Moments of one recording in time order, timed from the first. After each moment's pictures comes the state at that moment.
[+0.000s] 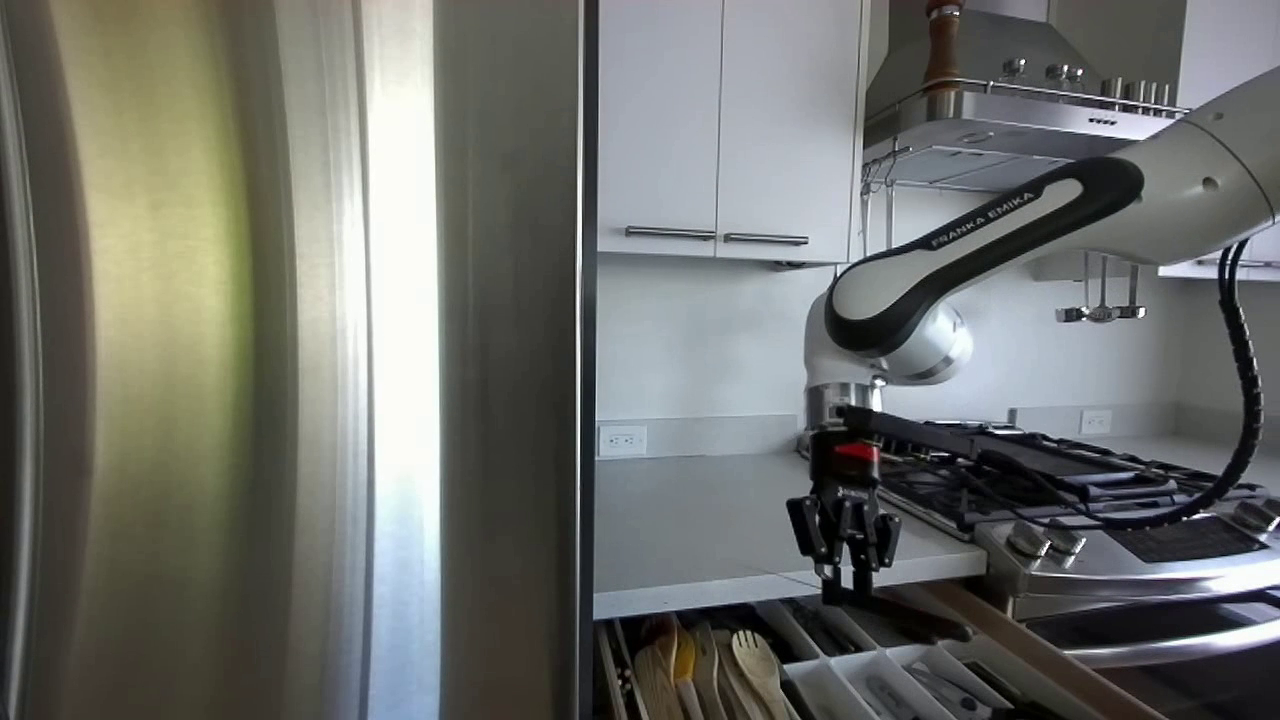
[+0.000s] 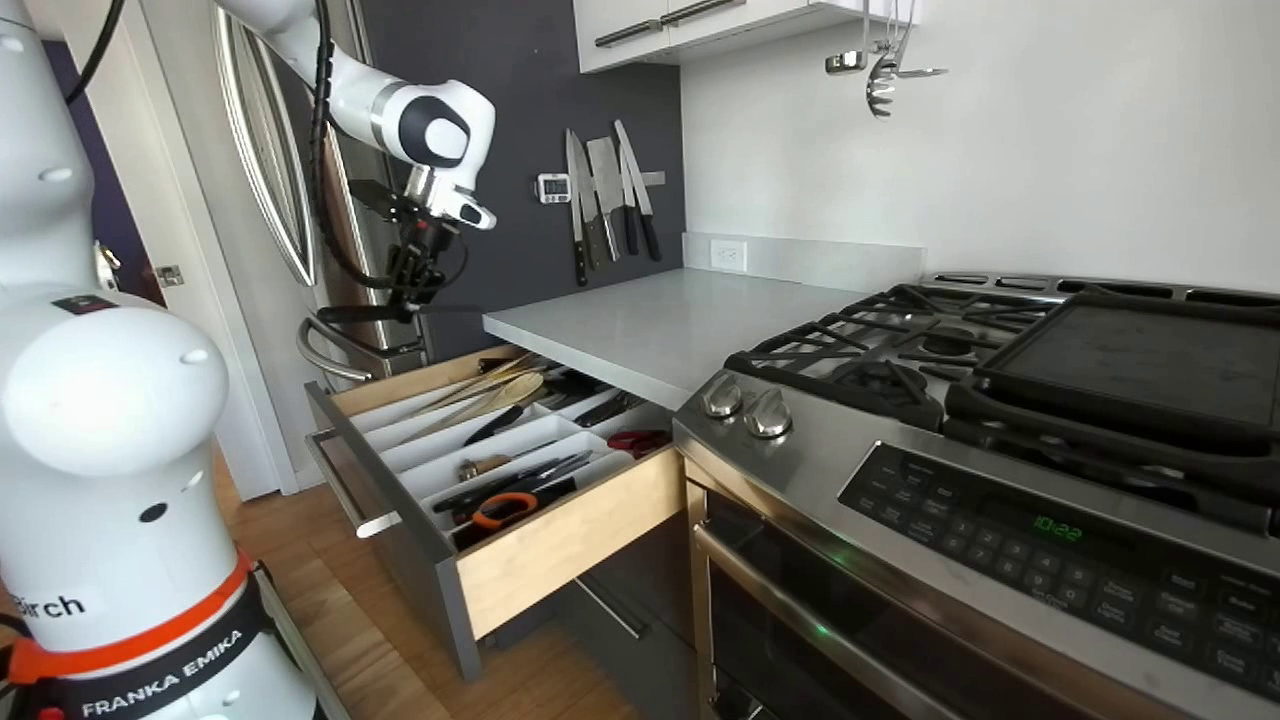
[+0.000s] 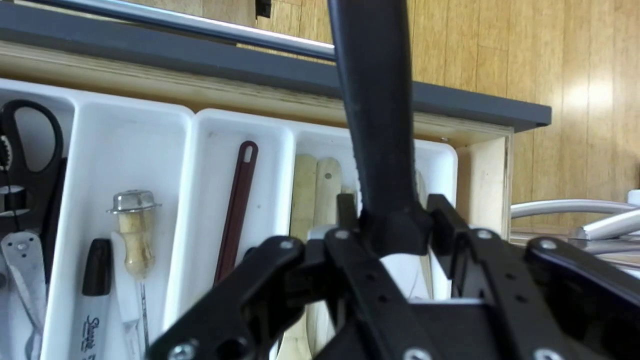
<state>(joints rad) 0.30 -0.03 0.26 -2.16 0.45 1.90 0.32</state>
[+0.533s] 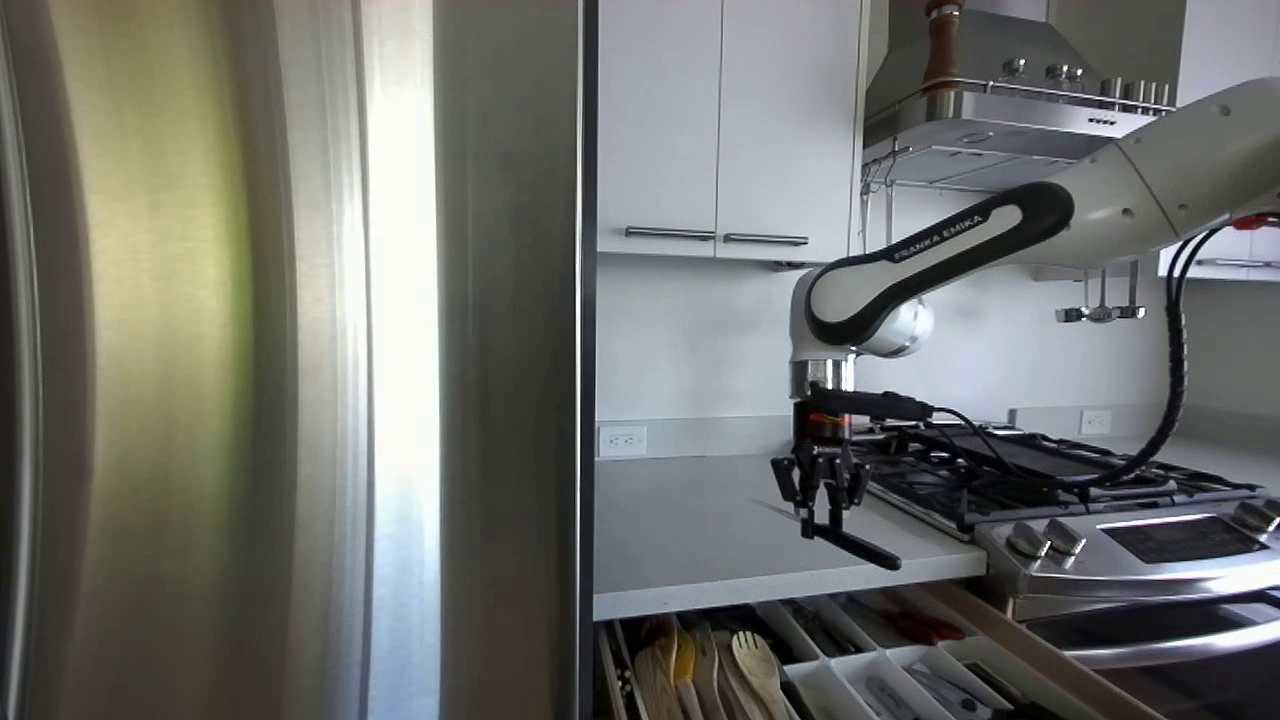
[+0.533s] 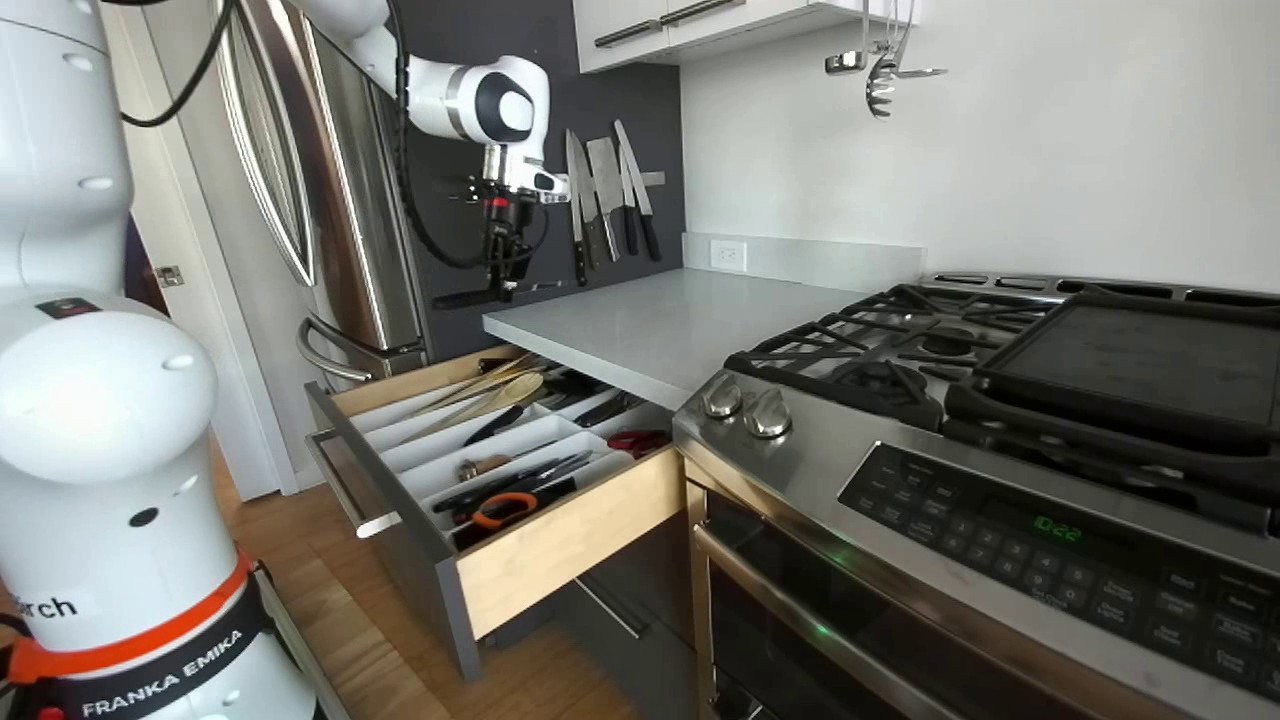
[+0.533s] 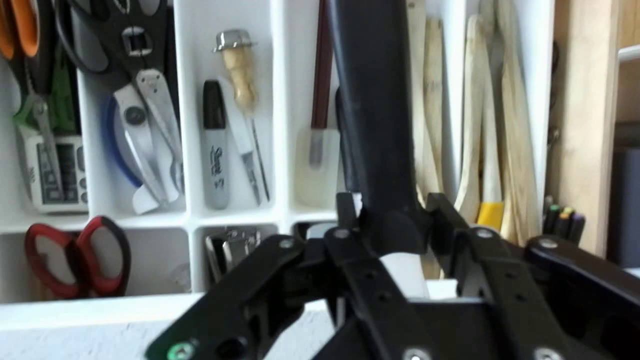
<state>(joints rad) 0.23 0.13 0.20 -1.91 0.16 1.90 0.47</state>
